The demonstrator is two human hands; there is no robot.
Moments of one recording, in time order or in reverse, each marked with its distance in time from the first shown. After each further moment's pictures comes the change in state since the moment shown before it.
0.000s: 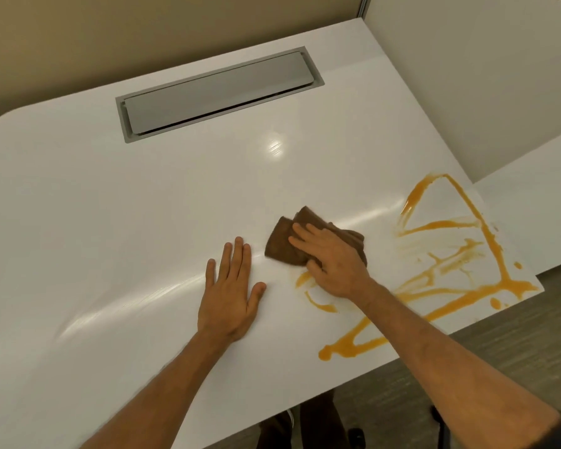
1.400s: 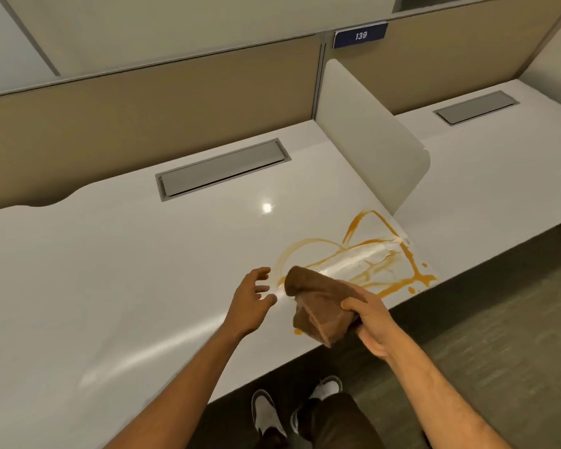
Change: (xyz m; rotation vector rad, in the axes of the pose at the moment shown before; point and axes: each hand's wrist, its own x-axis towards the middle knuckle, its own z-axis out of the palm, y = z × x) left_hand -0.087 0.119 -0.152 -0.878 -0.066 -0.175; right_hand -0.163 -0.111 -0.155 1.280 0.176 0.927
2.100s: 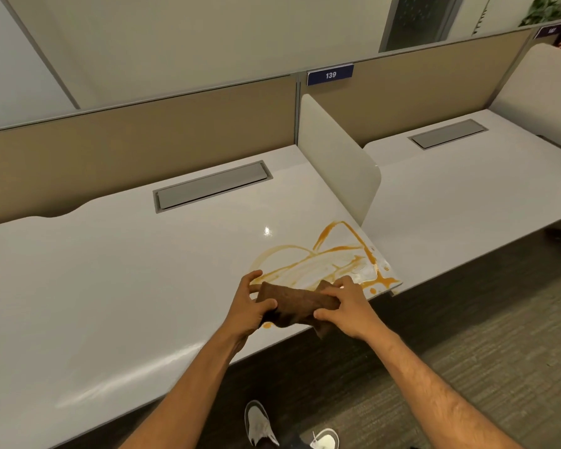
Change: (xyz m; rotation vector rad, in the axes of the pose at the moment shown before) left_hand -0.076 0.062 0.068 -0.410 0.005 -0.107; right_hand -0.057 -0.032 -0.066 -1.062 -0.045 -0.321
